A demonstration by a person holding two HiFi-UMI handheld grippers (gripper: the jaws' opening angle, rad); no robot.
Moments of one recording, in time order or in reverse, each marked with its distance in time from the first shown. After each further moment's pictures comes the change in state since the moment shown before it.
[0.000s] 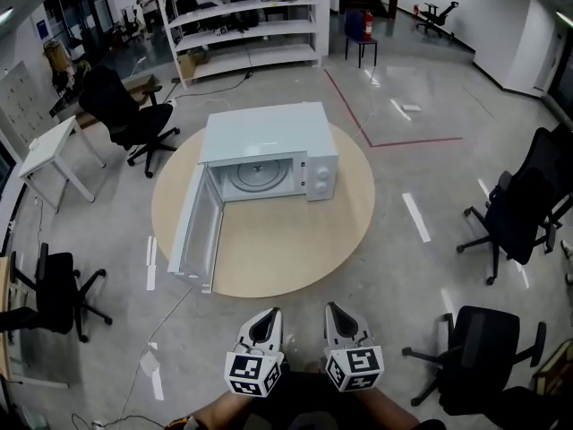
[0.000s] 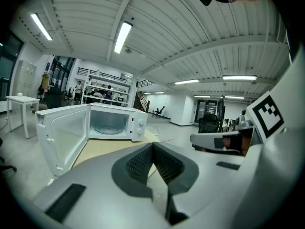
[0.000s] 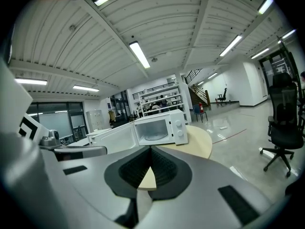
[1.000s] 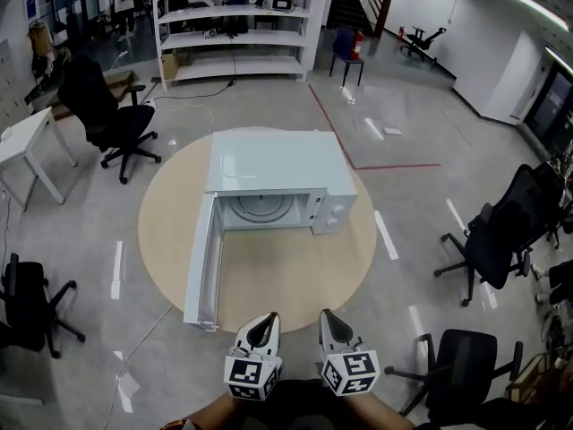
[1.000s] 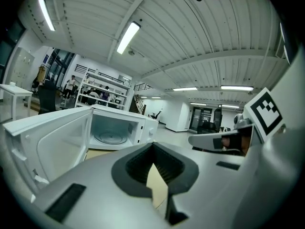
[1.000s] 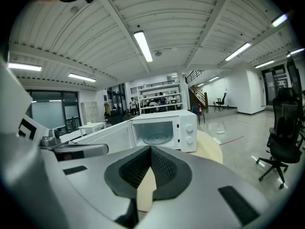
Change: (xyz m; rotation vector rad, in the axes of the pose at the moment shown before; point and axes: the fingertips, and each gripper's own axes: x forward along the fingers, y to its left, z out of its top) left arm 0.053 0.133 0.052 -0.050 -0.047 -0.094; right arm 0.135 0.057 0.038 -0.080 0.044 -0.076
